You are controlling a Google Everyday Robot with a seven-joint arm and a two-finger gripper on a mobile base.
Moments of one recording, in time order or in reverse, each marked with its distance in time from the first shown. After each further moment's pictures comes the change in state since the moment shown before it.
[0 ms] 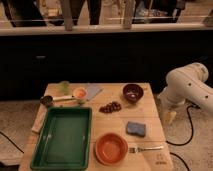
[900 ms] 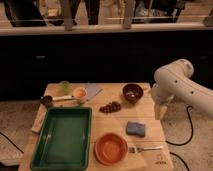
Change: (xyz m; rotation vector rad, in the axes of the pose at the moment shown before) arm -0.039 -0.032 0.006 0.057 0.013 -0.141
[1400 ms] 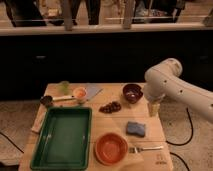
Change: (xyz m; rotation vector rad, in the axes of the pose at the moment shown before) arm -0.034 -0.022 0.007 0.031 0.013 -0.093
